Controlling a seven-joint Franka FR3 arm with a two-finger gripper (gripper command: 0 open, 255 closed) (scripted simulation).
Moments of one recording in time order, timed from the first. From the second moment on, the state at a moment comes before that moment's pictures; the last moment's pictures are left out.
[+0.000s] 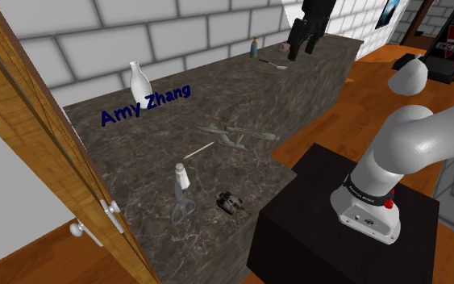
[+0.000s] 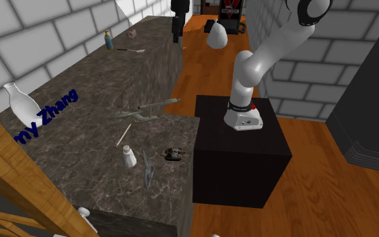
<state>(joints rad) -0.02 -0.78 0.04 -2.30 0.02 1.63 0.09</state>
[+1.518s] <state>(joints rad) 0.10 -0.53 0.46 -2.61 0.14 2.12 0.45</state>
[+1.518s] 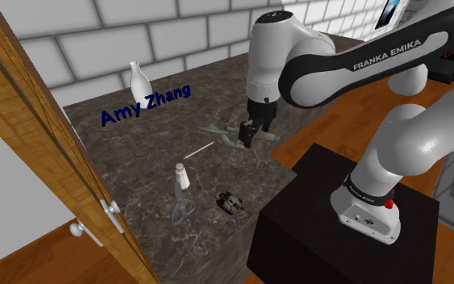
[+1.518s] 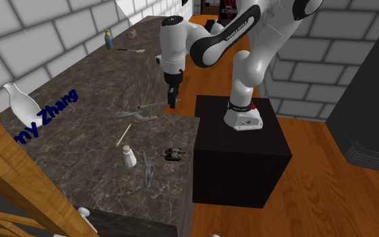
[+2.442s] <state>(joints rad) 0.03 0.06 0.74 -2.50 -0.24 2.42 0.95</state>
